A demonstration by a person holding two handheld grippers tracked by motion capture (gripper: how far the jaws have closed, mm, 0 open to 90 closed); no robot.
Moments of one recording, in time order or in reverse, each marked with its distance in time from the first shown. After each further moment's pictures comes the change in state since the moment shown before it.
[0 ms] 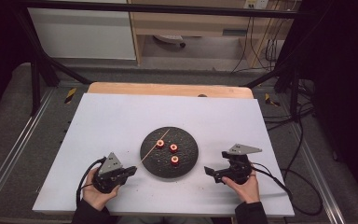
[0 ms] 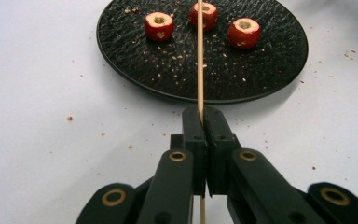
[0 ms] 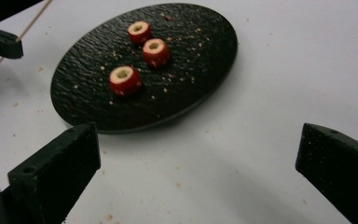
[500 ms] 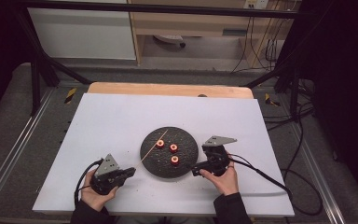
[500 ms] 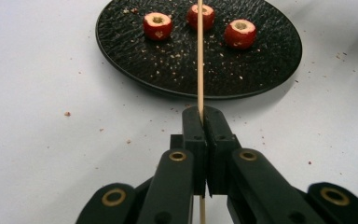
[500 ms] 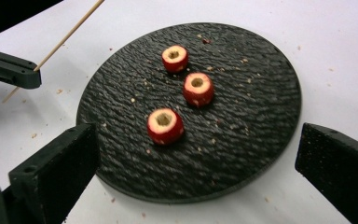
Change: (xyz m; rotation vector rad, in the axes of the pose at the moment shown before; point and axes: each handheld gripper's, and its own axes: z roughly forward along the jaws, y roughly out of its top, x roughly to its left) left arm 0.003 -0.009 -0.003 -0.032 -0.023 -0.014; right arm 0.039 0.040 0.041 0.037 0.024 -0.032
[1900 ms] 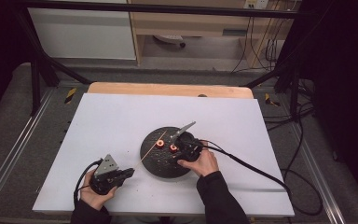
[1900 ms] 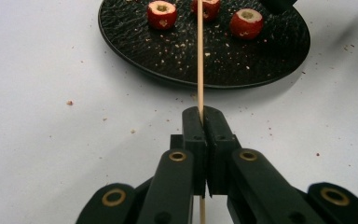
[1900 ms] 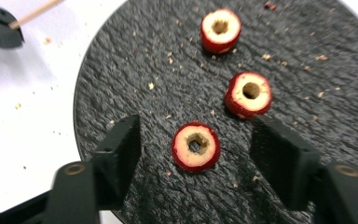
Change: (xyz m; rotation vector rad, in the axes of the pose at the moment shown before) left arm 0.003 -0.004 0.001 0.025 0.004 -0.003; right arm 0.027 0.052 0.064 0.383 0.024 -0.158
